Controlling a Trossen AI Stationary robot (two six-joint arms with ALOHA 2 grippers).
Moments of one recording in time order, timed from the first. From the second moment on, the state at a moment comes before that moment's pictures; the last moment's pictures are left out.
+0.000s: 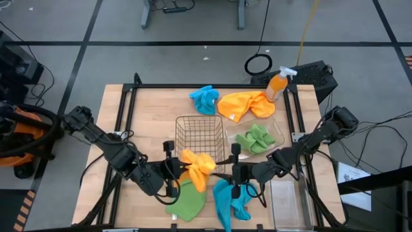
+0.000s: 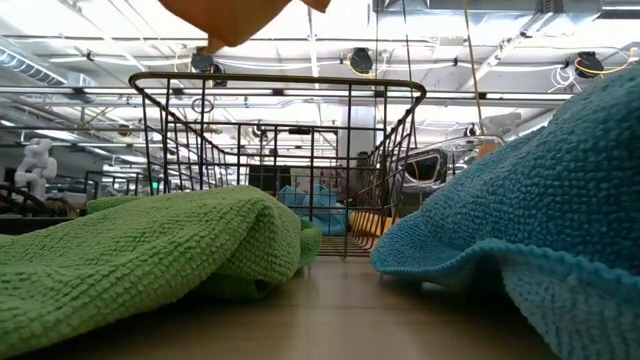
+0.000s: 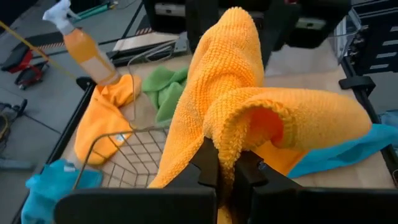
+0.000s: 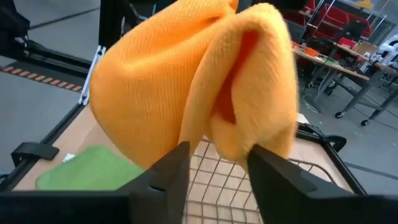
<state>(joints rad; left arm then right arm) -0.62 1.50 1.46 -0.66 -0.70 -0.22 0.54 1.51 1.03 0.23 0.60 -0.12</state>
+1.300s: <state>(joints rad) -0.49 1.59 1.46 -0.48 -0.63 -0.13 0.45 1.54 1.03 0.23 0.44 -0.08</state>
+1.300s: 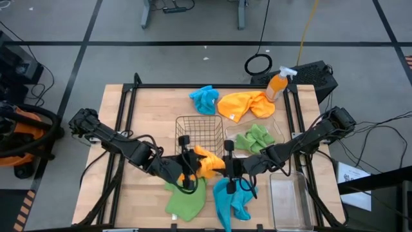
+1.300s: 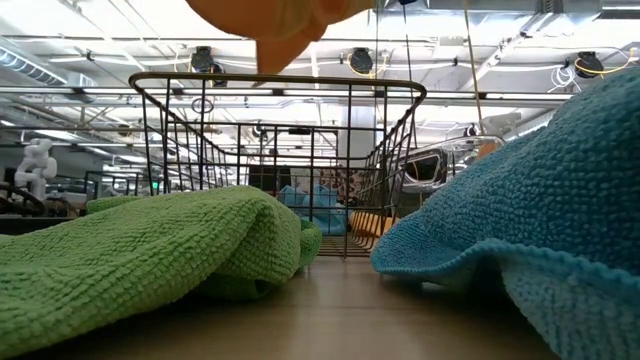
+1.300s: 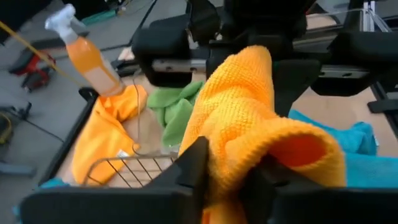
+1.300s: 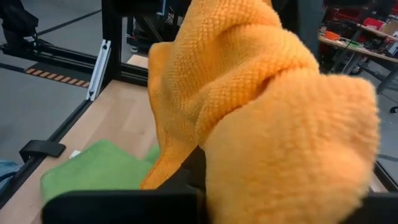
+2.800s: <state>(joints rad) -0.58 1.52 1.18 0.04 -0.84 -0.20 0.59 1.33 0.99 -0.05 0.71 0.07</state>
